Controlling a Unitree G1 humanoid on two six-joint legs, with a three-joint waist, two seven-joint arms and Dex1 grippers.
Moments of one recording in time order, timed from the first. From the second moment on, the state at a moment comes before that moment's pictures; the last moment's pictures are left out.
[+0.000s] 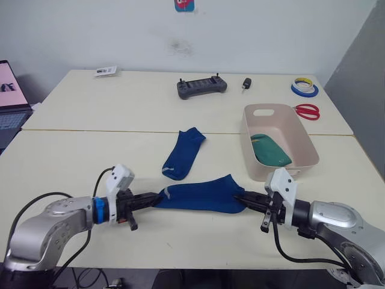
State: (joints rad) left arm 0.07 0.79 0.28 -0.39 -0.72 0.89 -0.92; right arm -0.02 -0.66 0.07 -0.78 0.56 0.78 0.63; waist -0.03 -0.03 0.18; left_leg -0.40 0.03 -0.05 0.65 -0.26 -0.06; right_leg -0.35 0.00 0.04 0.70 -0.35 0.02
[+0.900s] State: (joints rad) left arm 0.37 0.72 0.34 -0.42 -0.63 0.65 -0.89; right arm 0.06 -0.53 0.36 -0.57 0.25 0.60 0.58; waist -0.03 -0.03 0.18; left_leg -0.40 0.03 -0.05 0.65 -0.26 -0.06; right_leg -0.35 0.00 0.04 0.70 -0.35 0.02
